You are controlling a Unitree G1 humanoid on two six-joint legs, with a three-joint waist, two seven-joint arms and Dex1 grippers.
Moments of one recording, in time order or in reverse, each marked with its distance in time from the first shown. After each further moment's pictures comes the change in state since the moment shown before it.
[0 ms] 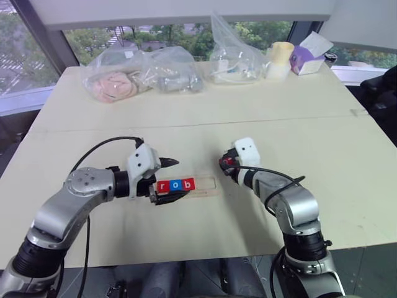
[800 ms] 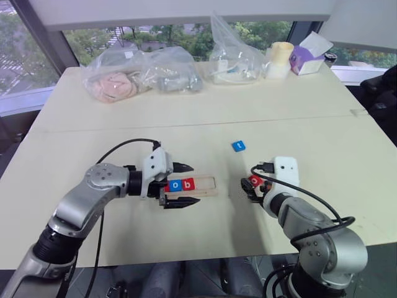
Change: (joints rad) left arm -0.085 -0.043 -0.117 0.111 0.056 -0.068 -0.130; right arm 0.201 0.206 -0.207 -0.477 0.016 0.414 -0.161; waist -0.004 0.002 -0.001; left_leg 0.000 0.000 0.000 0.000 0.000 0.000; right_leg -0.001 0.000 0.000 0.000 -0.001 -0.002
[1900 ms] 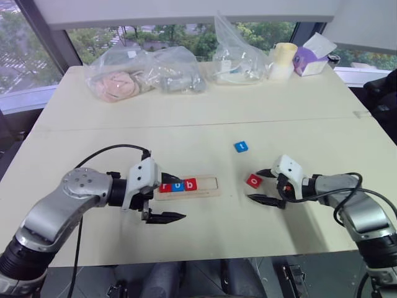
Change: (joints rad) left arm 0.111 0.177 0.082 -0.164 -0.066 0.076 -0.038; right arm -0.037 -0.825 0.231 0.768 0.092 -1.115 0.986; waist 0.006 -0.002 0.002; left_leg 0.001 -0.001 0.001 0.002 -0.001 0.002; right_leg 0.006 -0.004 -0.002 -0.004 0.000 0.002
